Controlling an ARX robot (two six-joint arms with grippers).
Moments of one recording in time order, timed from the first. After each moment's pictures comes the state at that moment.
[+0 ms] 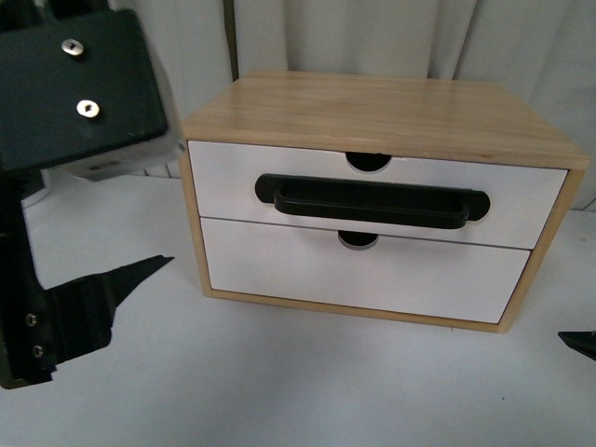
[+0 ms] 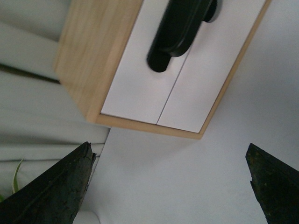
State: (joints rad) left arm -0.31 1.32 0.61 0.29 0.16 1.14; right arm 0.18 1.09 0.61 -0.16 -0.38 -0.82
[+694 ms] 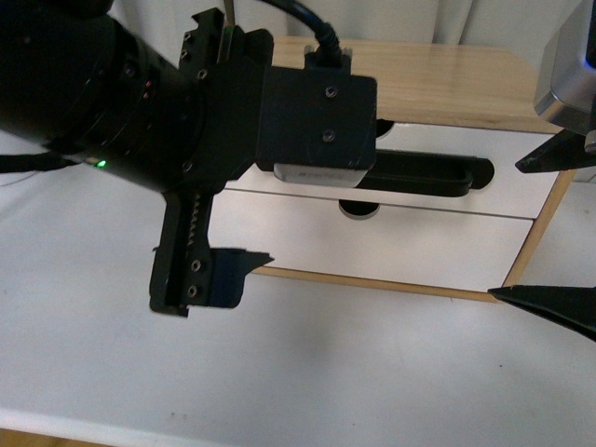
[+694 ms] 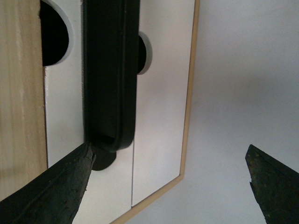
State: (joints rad) left arm -0.45 1.67 1.04 -0.08 0.14 1.34; right arm 0.22 1.32 0.72 -0.11 -0.40 -0.99
